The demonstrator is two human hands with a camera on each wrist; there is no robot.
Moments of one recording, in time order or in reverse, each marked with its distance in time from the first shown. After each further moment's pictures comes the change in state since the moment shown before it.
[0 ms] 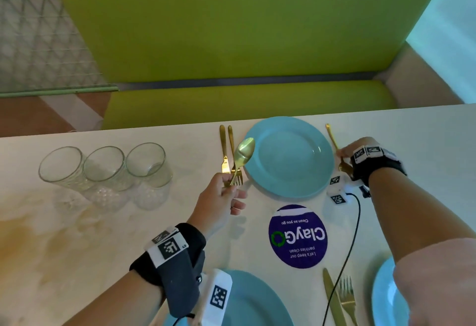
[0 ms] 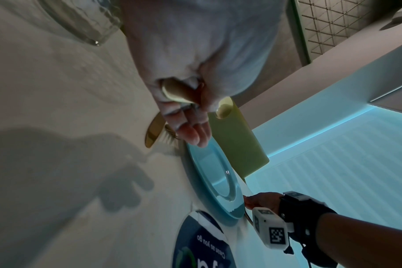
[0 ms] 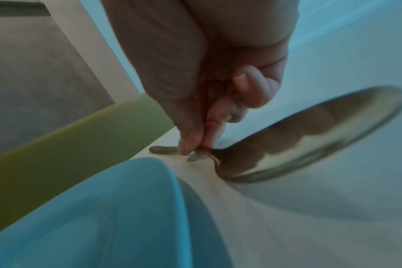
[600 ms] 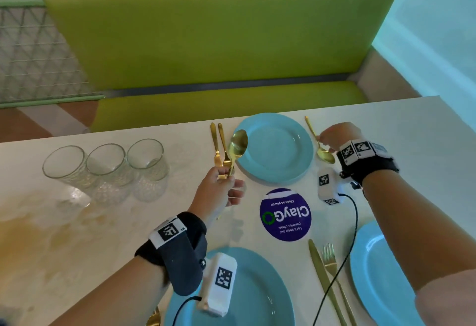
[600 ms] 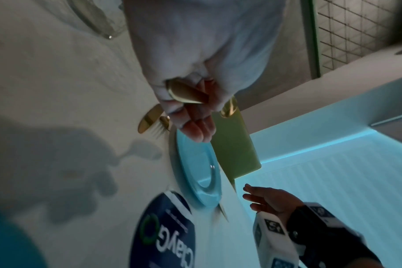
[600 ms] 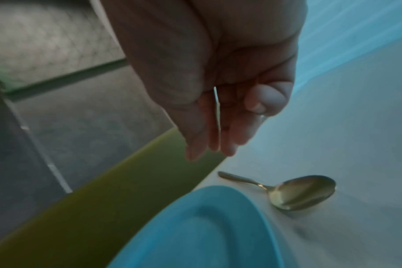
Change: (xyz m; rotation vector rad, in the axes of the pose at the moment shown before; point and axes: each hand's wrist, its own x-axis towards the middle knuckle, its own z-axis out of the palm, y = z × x) left_hand -0.034 0.017 0.005 -0.206 -0.005 -0.071; right_hand -0.070 -0.015 0.000 -0.490 0.198 -0.187
